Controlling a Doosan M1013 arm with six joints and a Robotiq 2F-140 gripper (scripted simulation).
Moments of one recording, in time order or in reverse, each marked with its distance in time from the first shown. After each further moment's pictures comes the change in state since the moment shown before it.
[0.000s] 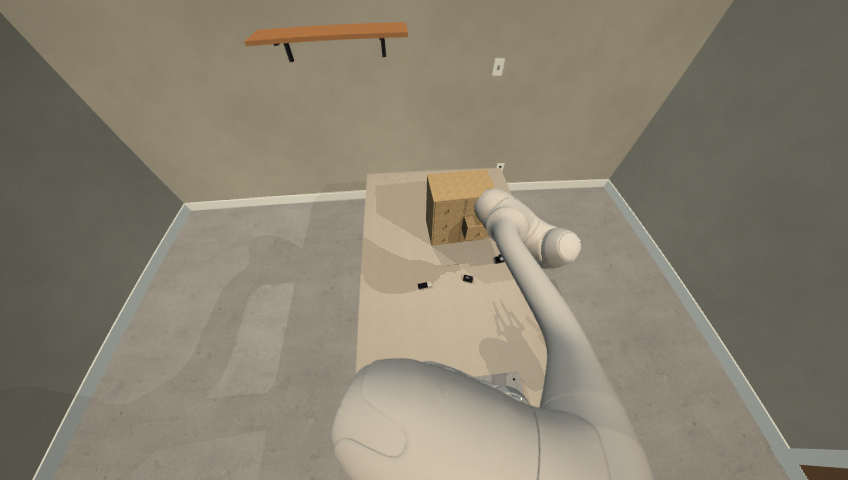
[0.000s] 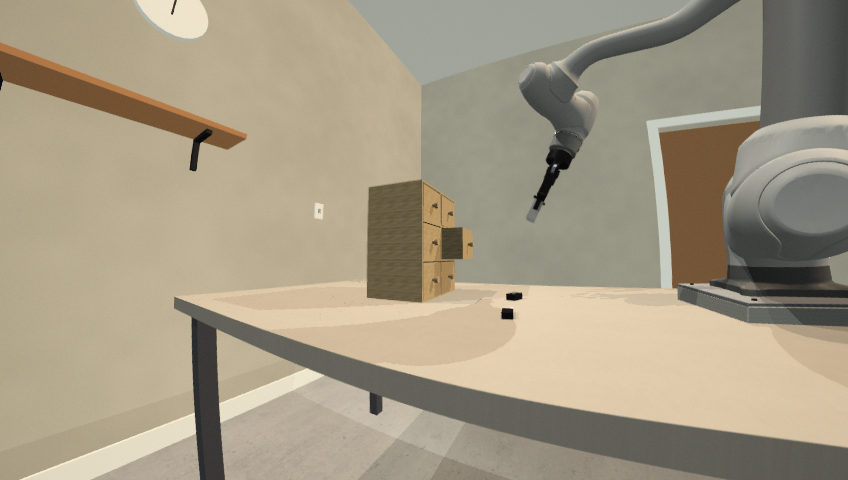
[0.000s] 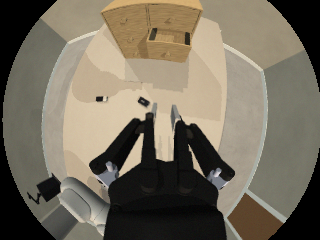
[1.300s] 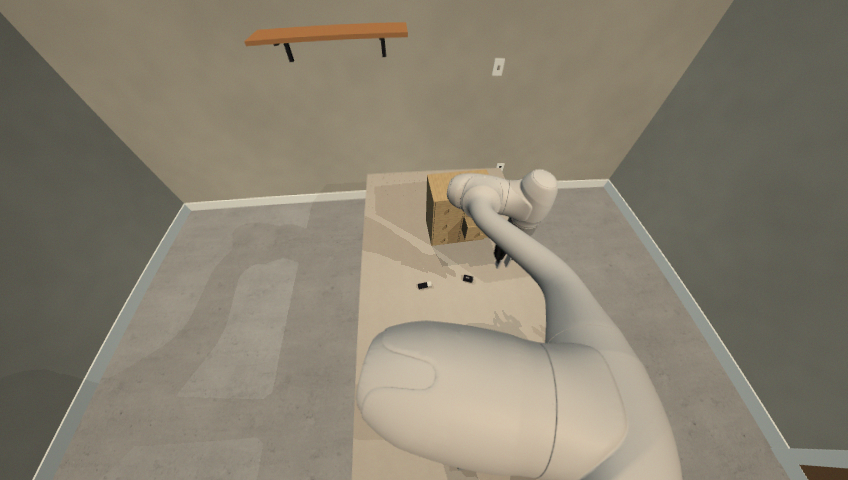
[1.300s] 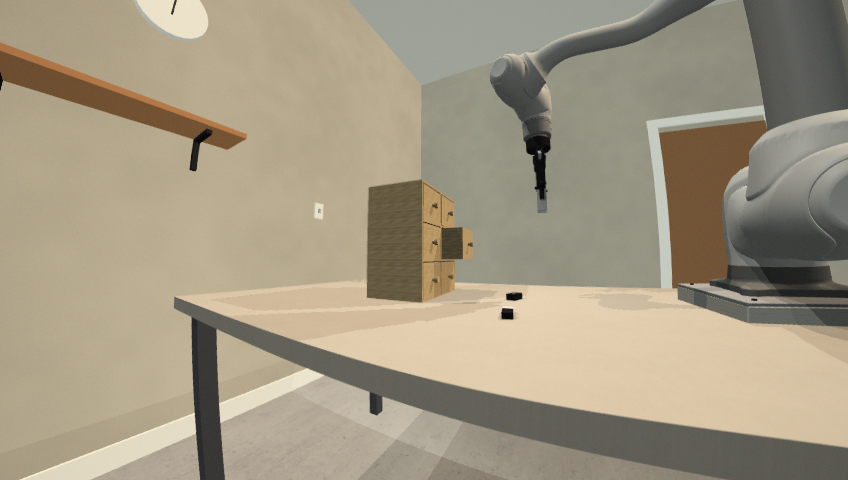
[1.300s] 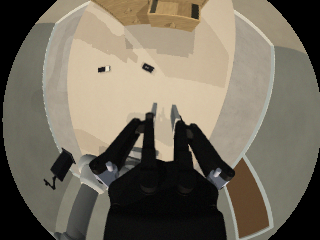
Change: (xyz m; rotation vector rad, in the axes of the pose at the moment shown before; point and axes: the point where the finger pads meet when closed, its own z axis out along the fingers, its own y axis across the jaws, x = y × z) arm -0.008 -0.011 -0.035 -0.026 -0.476 0.023
